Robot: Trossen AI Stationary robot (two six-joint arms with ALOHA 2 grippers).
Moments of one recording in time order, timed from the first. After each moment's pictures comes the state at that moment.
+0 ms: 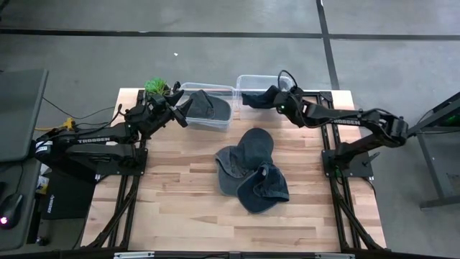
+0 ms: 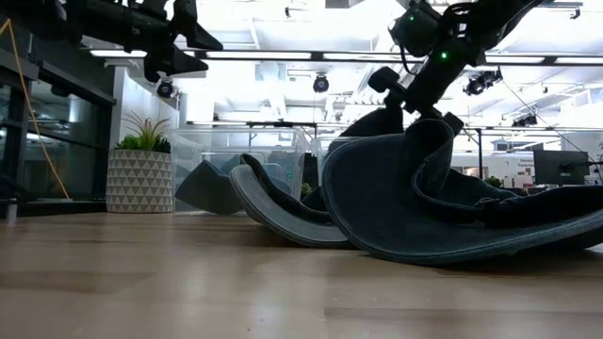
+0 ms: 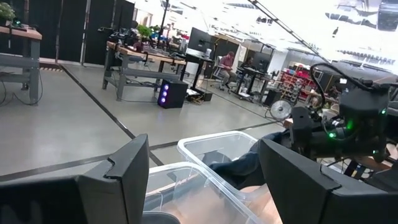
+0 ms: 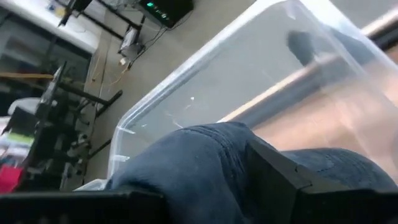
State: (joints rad) left arm 0.30 0.78 0.45 0.47 -0.46 -0.25; right arm -0.44 1.35 0.82 -0.10 0.67 1.35
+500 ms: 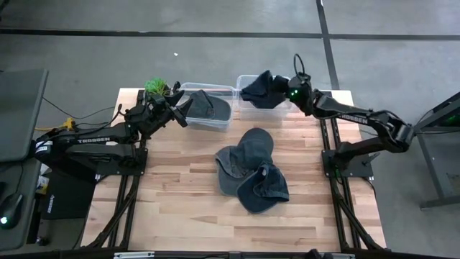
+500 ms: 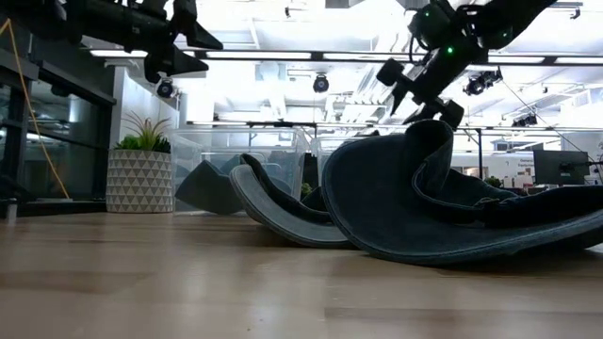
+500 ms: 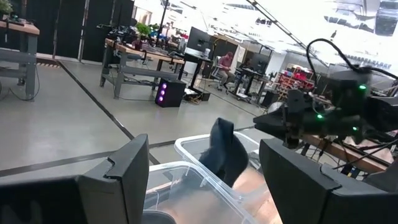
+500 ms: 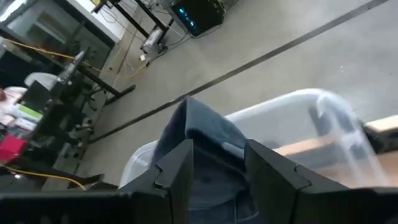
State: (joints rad) left arm 0.30 0.78 0.45 0.47 -0.45 -0.27; right arm -0.63 1.28 0.82 0.02 0.51 0.97
